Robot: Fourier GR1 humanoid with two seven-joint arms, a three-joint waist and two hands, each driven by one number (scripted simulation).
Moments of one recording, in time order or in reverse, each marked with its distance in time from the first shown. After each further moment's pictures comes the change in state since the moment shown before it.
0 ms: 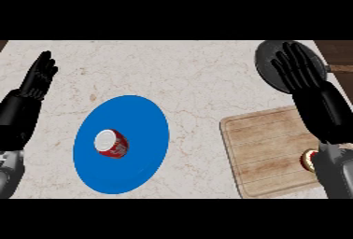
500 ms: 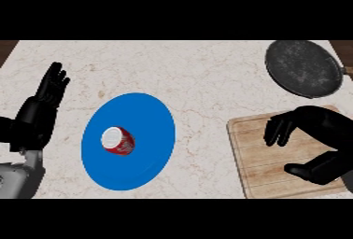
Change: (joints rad) left arm 0.016 -0.116 0.014 0.084 0.063 0.050 0.027; right arm 0.041 -0.238 0.099 0.090 -0.095 0.634 -0.189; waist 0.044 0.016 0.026
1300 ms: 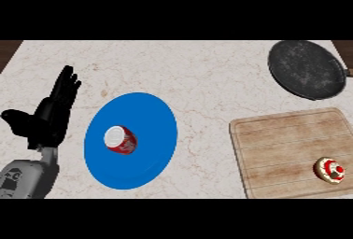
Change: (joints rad) left arm -0.024 -0.073 -0.006 0.073 0.012 0.018 -0.002; right arm -0.089 -0.462 -0.294 0.065 0.189 0.075 -0.273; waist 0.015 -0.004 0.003
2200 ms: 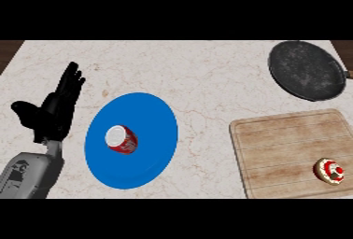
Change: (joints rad) left arm -0.049 -0.016 0.004 0.059 -0.013 -0.013 0.002; right arm 0.055 -0.207 0.194 -0.084 0.161 -0.212 -0.291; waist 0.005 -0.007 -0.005
